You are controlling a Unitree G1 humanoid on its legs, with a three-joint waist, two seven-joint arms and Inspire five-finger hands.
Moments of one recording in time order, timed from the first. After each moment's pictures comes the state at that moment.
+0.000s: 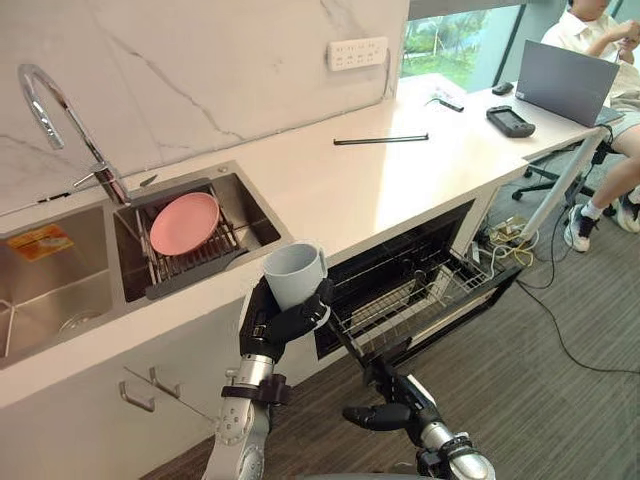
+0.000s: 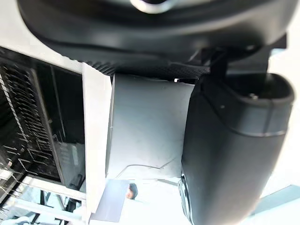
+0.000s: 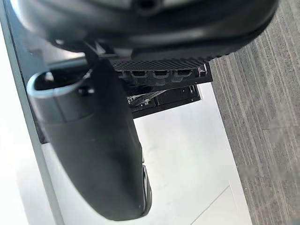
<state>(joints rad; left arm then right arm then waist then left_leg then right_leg) 0.21 0.10 -0.28 0.13 -0.43 -0.51 -0.06 0.25 -0.18 0.18 0.52 0.17 -0.18 0.27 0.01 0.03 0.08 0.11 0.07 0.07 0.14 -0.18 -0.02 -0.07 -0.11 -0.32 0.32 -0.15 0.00</state>
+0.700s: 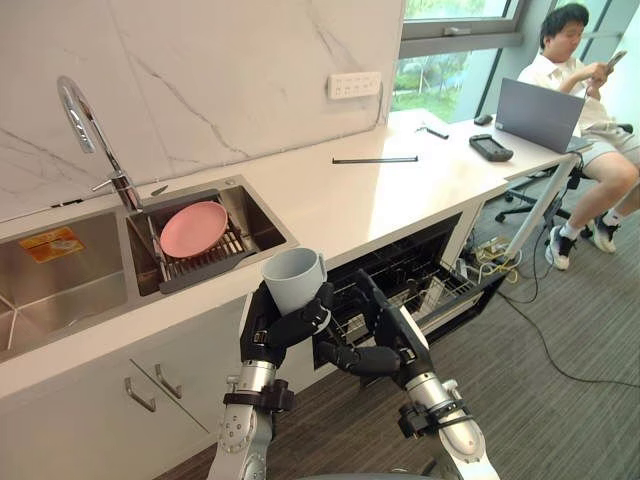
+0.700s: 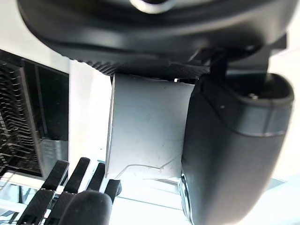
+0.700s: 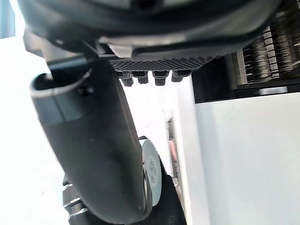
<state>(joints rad) 0.23 0.10 -0.32 0.10 -0.40 -0.55 0.00 0.30 -0.11 0.22 0.05 0.20 -0.34 0.26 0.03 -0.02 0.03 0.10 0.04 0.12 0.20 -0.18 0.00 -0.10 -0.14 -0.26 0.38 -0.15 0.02</state>
